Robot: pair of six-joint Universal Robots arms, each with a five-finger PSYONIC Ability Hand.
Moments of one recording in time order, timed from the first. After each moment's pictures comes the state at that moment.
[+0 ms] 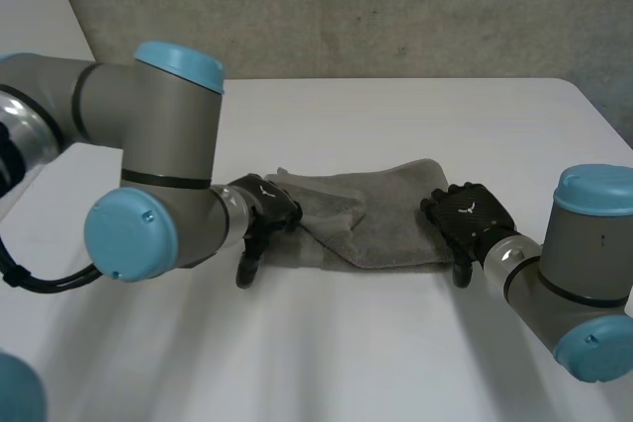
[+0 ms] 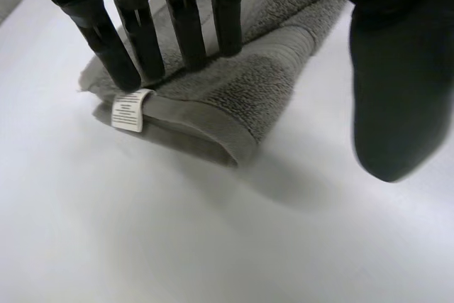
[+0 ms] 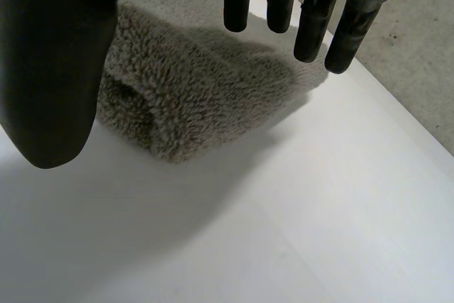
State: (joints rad) left arm 4.10 -2.34 -0.82 2.45 -1.55 3.68; right arm 1.91 -1.07 1.66 -0.19 1.43 2.60; left_hand 0.44 0.44 0.43 0.44 0.42; right_hand 0.23 0.25 0.24 0.25 0.06
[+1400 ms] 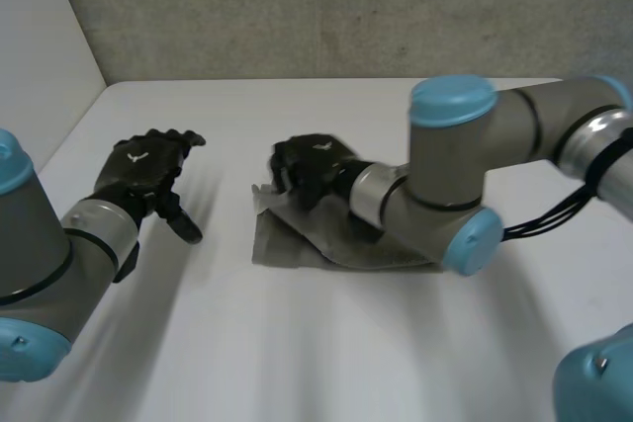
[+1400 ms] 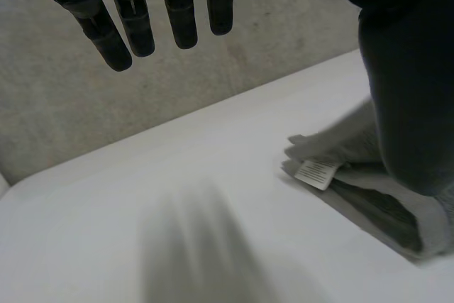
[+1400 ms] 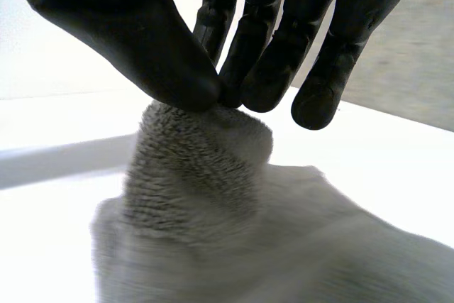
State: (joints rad) left arm 4.38 -1.80 -1.73 3.32 -1.54 3.21; right arm 2.21 -0.66 0.73 0.20 1.17 3.21; left_hand 0.29 0.29 0.27 0.30 0.25; right_hand 1.32 1.31 1.33 1.34 1.16
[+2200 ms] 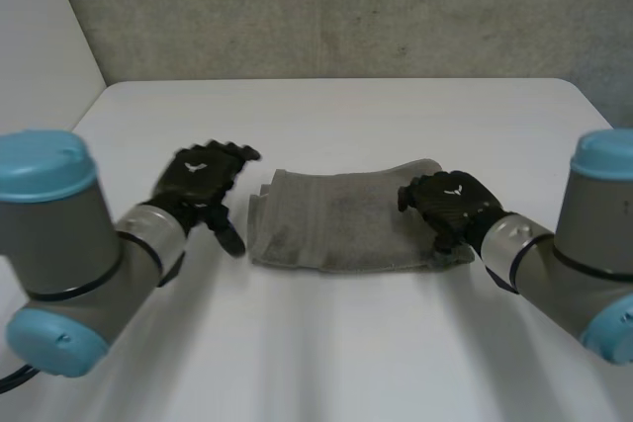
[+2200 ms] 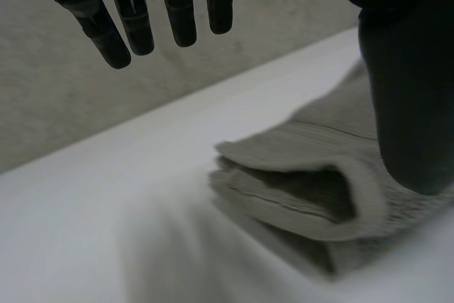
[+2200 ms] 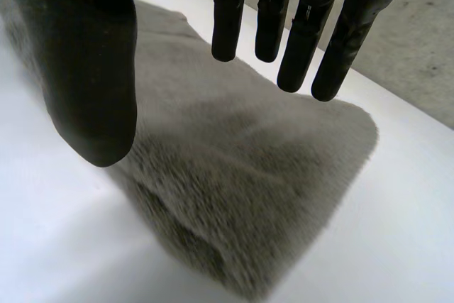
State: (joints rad) left arm 4.26 -1.93 -1.61 3.28 -1.48 3.23; right arm 1.91 -1.14 1.60 -0.06 1.26 2.80; left_hand 0.28 0.28 0.27 0.29 0.26; right_hand 0.48 0.48 0.49 0.49 0.33
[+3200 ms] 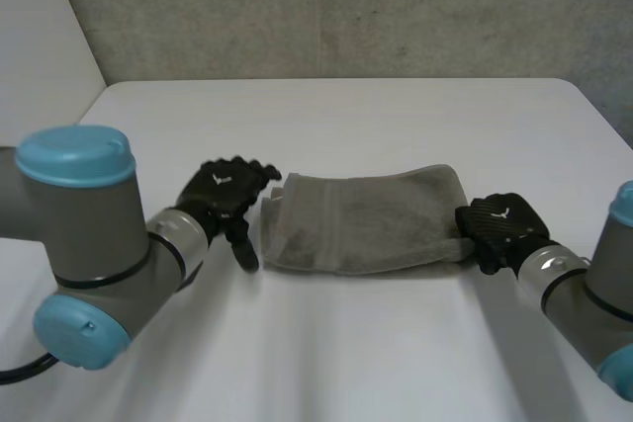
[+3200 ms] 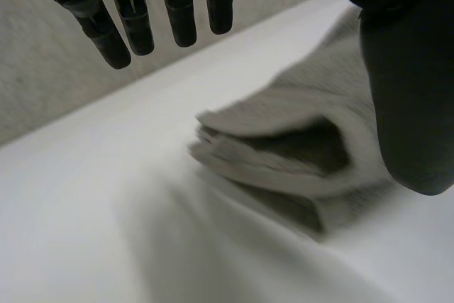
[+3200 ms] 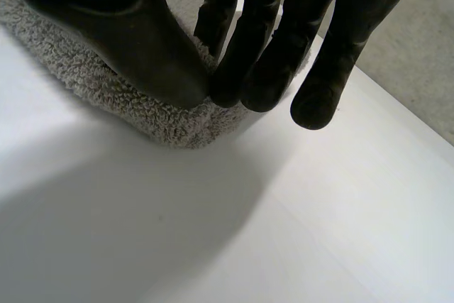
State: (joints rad) left arm 4.22 -2.00 -1.52 3.18 -1.49 3.30; right arm 1.77 -1.16 1.83 -0.28 1.33 2.66; left_hand 0.28 0.28 0.26 0.29 0.26; right_hand 1.25 1.33 1.33 1.34 1.16
